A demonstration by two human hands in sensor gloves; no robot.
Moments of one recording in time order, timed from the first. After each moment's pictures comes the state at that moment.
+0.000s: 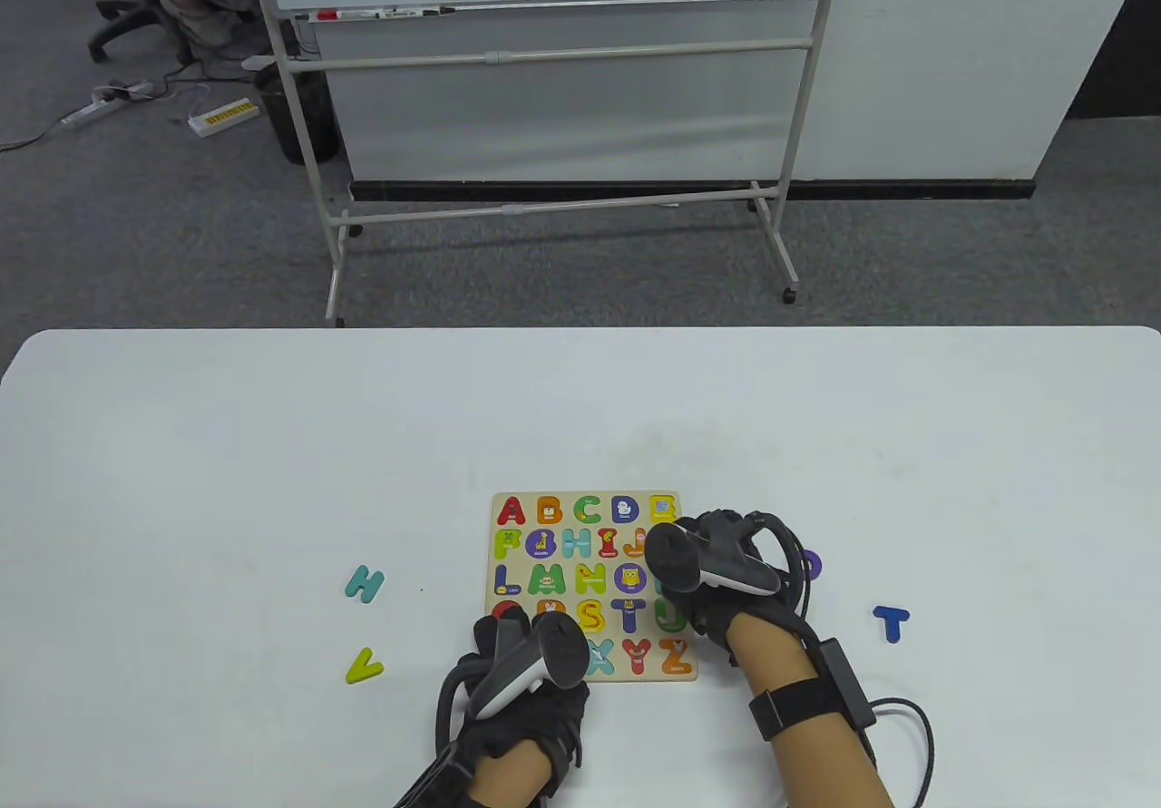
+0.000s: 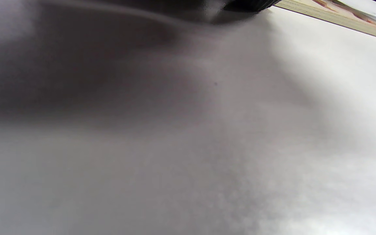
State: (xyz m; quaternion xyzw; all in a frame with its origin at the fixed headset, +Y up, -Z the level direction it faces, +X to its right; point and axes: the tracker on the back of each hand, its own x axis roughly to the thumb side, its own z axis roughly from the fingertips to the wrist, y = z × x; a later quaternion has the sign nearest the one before) left_hand -0.091 -0.805 -0.306 -0.28 -0.06 0.09 0.96; right_hand 0.101 -0.760 -0.411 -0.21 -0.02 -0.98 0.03
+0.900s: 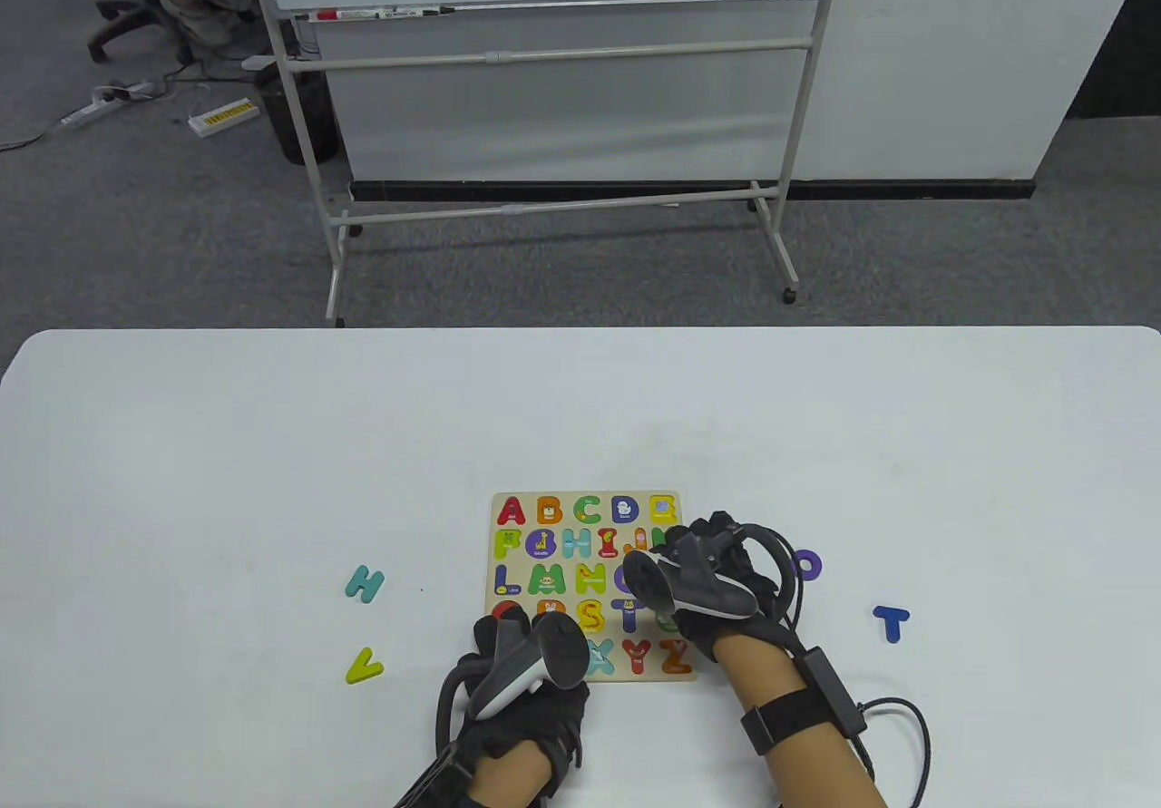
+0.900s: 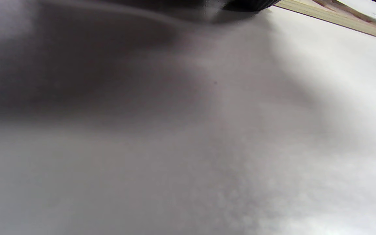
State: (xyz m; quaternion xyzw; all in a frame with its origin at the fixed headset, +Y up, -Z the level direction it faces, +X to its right) left_hand -0.091 -0.805 -0.306 -0.28 -0.06 0.09 0.96; right_hand 0.080 -0.761 -0.394 -0.23 0.05 -0.96 0.12
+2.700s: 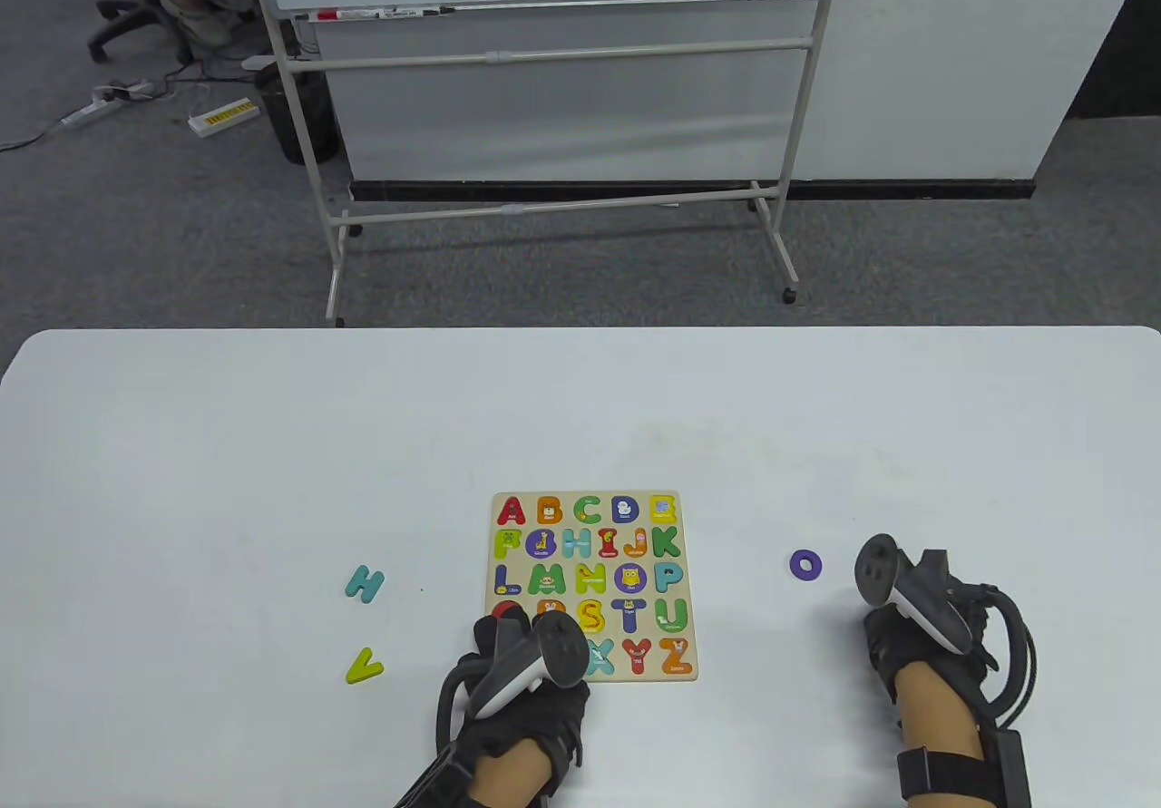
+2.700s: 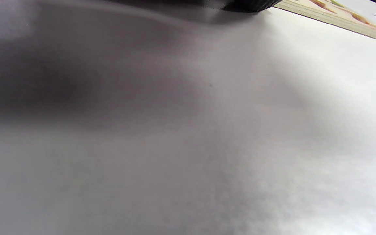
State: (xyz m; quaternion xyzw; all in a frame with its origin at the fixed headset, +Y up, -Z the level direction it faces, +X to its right) left_hand -0.091 -0.806 -0.306 -0.28 -0.06 0.09 0.95; right_hand 0.293 -0.760 -0.361 0.14 -0.09 -0.98 0.07
